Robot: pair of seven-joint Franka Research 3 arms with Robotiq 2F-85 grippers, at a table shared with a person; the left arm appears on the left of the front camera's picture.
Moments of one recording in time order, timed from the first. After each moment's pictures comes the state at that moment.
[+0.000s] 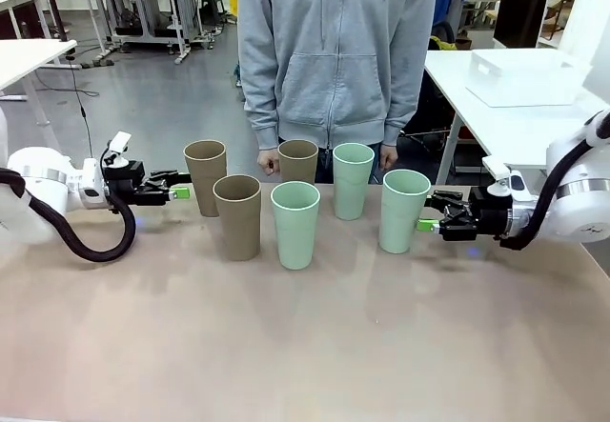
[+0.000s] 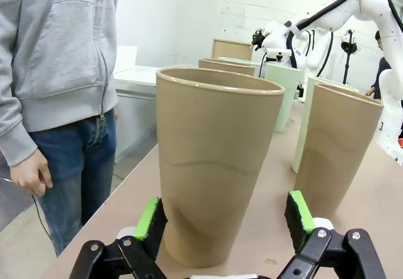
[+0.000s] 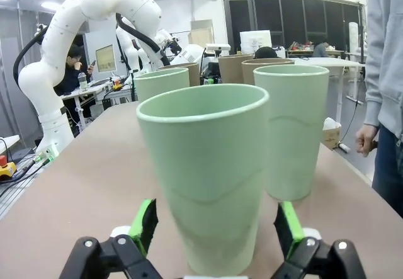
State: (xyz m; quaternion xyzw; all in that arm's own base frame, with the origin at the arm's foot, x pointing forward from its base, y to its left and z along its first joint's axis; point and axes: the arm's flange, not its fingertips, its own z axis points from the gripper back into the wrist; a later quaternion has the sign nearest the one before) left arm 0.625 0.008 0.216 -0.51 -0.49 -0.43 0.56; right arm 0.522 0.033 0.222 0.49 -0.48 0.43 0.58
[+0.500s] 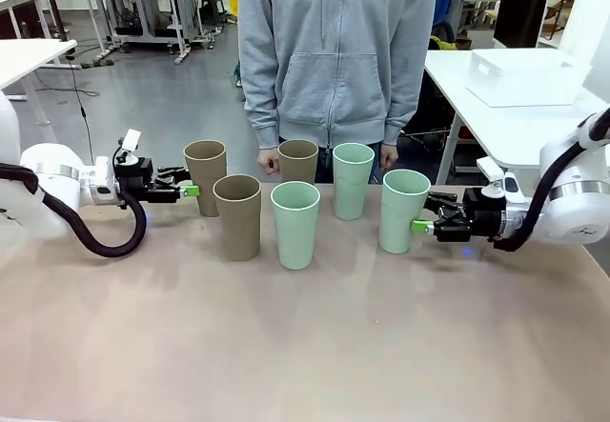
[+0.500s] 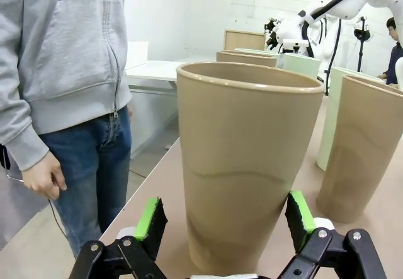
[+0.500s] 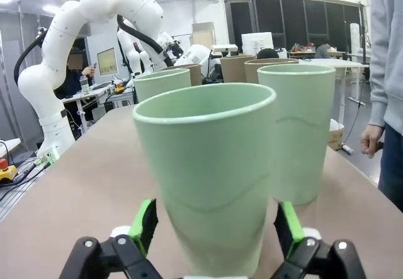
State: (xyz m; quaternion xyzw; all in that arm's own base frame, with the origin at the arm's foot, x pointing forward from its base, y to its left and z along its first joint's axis) left arm 0.640 -0.007 0.217 -0.47 -0.51 -0.44 0.57; right arm 0.521 0.045 0.217 0.50 -0.48 0.43 0.58
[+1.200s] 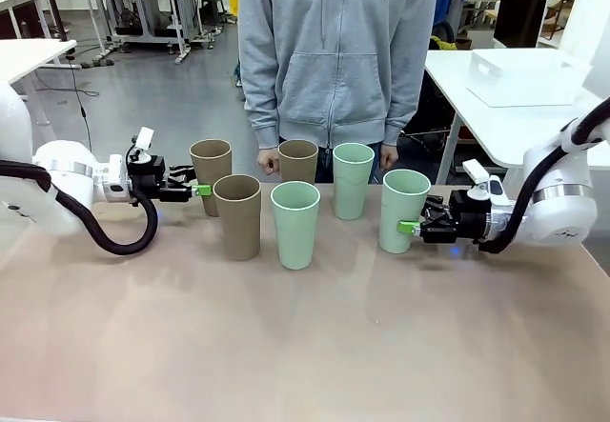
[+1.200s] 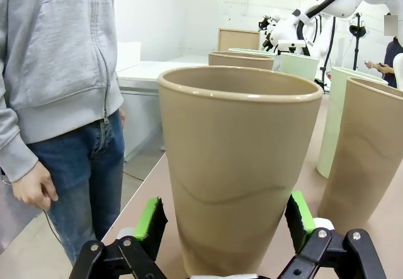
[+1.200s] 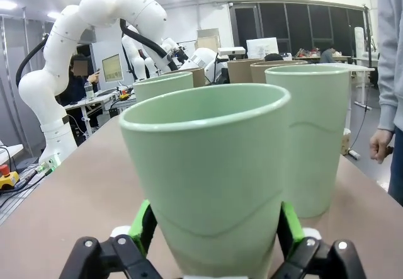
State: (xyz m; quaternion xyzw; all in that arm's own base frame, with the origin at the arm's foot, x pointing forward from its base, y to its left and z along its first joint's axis) left arm 0.643 -0.031 0.220 -0.47 -0.50 -0.46 0.56; right arm 0.525 0.070 0.209 0.52 -0.48 0.43 0.57
